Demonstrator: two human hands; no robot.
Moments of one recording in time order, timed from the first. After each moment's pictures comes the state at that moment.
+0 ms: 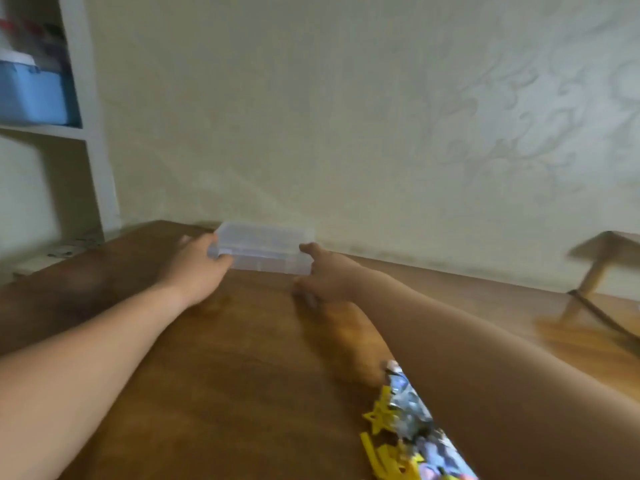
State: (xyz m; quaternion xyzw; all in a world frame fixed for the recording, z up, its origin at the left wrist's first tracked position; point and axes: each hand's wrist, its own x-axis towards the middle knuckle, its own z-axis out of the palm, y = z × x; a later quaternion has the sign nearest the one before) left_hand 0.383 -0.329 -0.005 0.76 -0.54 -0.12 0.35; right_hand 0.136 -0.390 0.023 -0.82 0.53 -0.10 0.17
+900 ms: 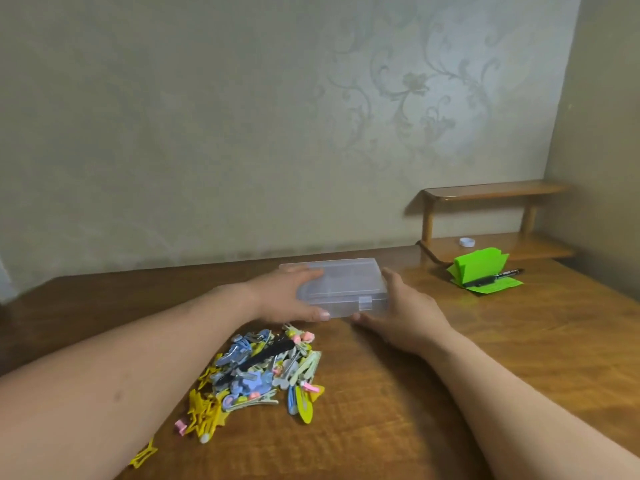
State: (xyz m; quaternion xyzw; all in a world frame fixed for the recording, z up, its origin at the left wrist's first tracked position) left_hand 0.056 -0.287 0.044 0.51 -0.86 -0.07 0.02; right_hand -0.190 -0.225 -0.008 -0.68 0.68 -0.28 0.08
